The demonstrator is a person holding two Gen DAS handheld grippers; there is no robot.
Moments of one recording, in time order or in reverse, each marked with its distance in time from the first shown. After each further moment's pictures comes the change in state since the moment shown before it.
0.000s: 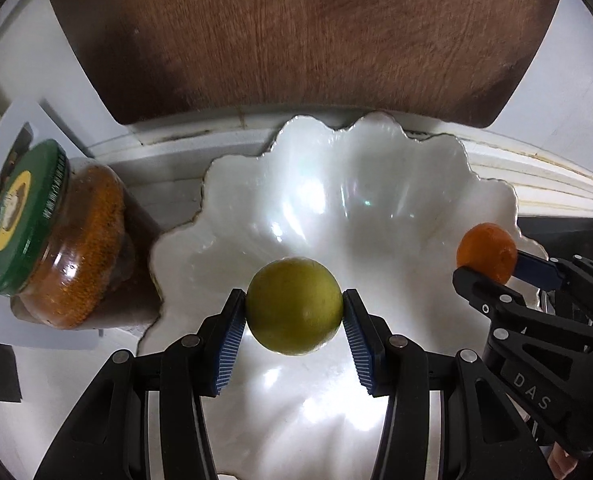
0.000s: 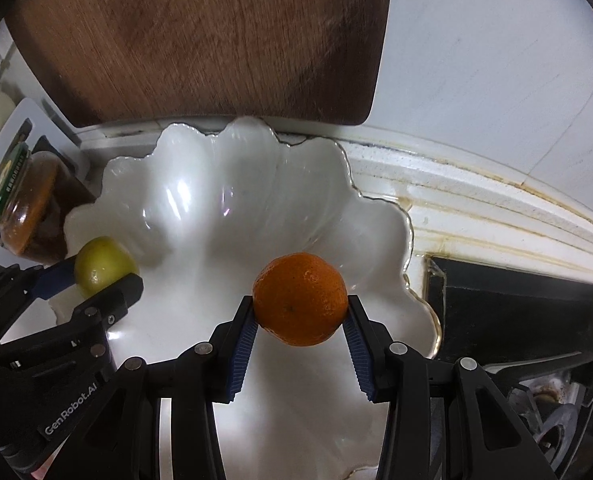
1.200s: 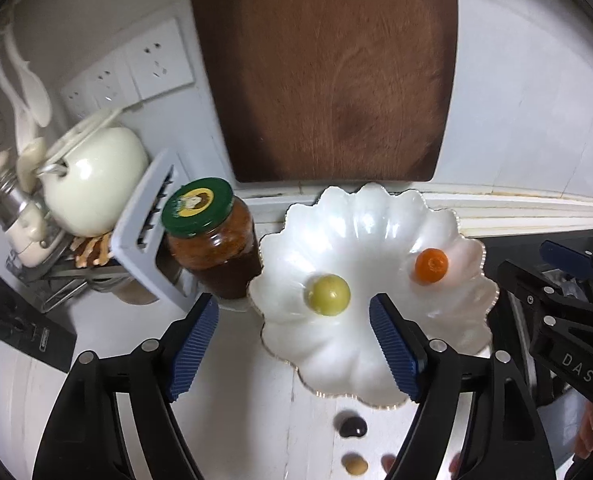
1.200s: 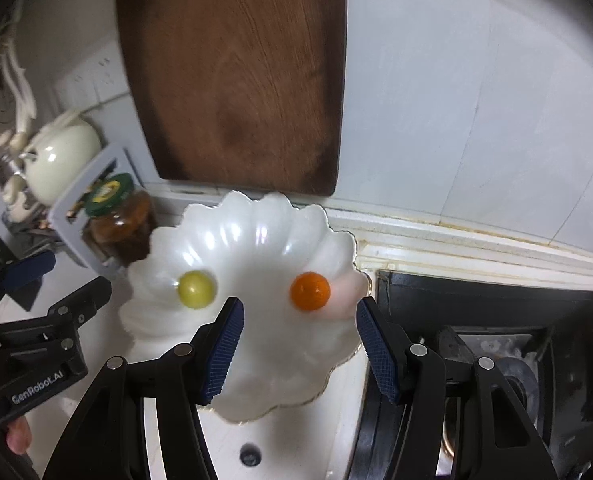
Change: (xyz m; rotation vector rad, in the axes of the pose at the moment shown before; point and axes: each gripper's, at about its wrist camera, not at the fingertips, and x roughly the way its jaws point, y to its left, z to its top) left arm -0.155 0.009 -0.097 -0.027 -0.348 0.110; right arm -0.142 0.013 -0.096 -0.035 -0.372 -0.023
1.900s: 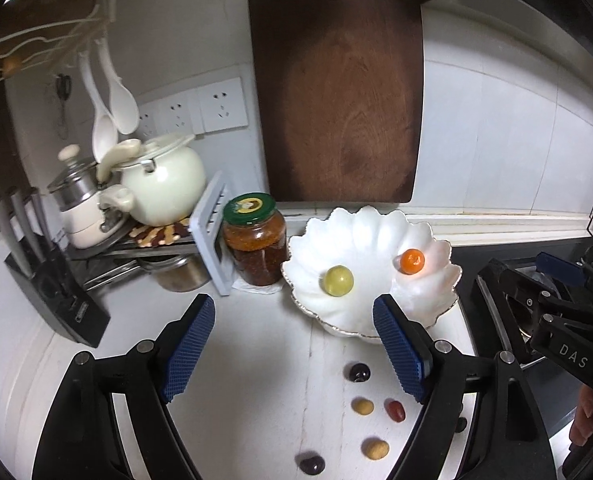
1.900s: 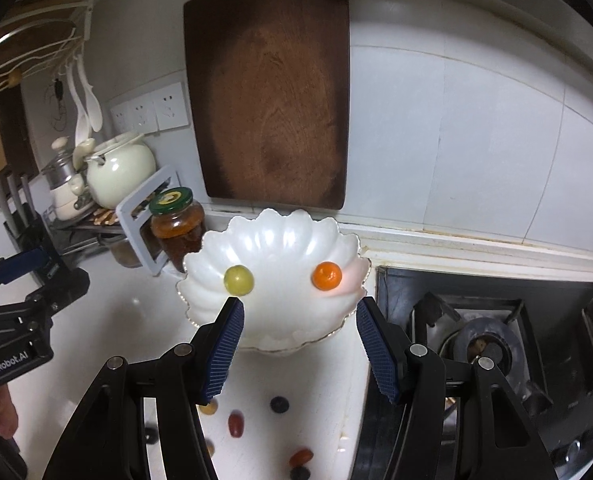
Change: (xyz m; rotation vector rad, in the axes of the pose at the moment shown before) left arm -0.116 0.029 -0.082 -0.032 -0.200 0.011; right arm -0.098 0.020 -0.072 -0.010 -0.185 0.018
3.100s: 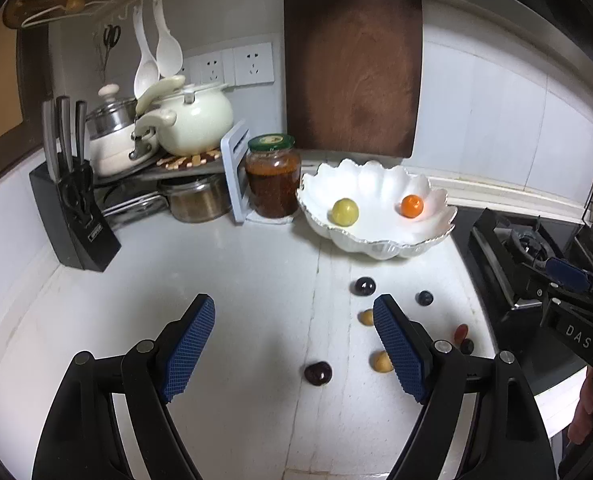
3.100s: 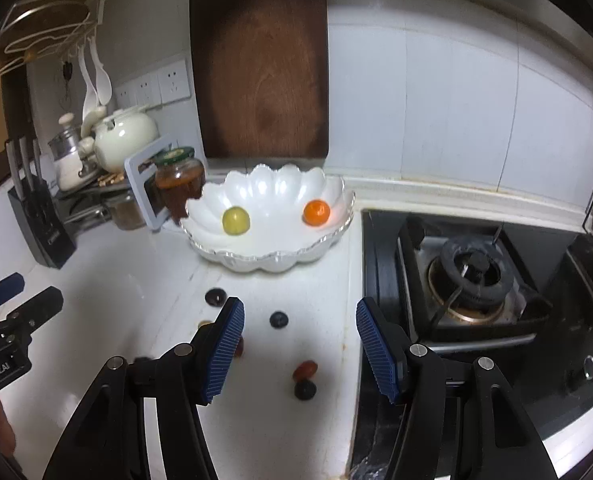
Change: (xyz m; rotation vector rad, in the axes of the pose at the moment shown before) left arm -0.038 0.016 -0.117 -0.075 0.023 0.003; right arm -0.036 0.008 -0.103 0.044 0.012 -0.046
